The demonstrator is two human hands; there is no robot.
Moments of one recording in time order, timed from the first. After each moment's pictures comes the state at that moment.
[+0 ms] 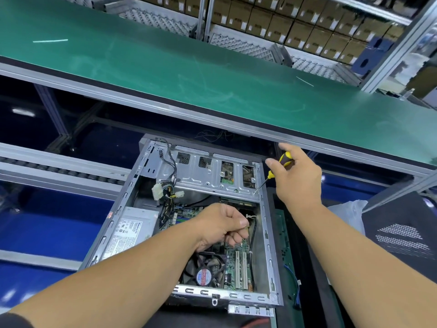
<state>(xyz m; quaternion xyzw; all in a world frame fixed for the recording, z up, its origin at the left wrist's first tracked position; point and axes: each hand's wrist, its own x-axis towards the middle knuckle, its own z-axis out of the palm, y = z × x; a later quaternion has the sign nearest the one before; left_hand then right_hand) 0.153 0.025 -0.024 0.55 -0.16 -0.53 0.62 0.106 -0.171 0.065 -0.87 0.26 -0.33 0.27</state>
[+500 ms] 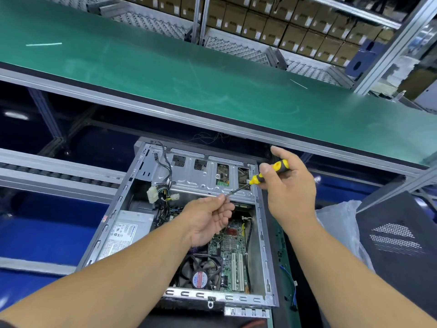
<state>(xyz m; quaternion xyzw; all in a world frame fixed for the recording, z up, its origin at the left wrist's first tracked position) 0.169 0.027 -0.022 0.40 0.06 -0.49 0.77 0.081 -0.127 0.076 -0.80 0.18 -0.34 0.47</state>
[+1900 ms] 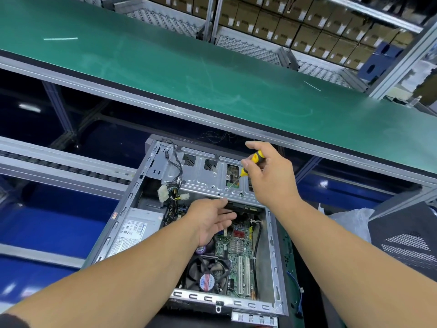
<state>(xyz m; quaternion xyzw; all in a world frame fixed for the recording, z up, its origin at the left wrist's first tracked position) 0.175 0.024 -0.025 0.49 0.12 -0.44 0.74 0.140 -0.123 0.070 -0.91 0.11 -0.24 0.32</state>
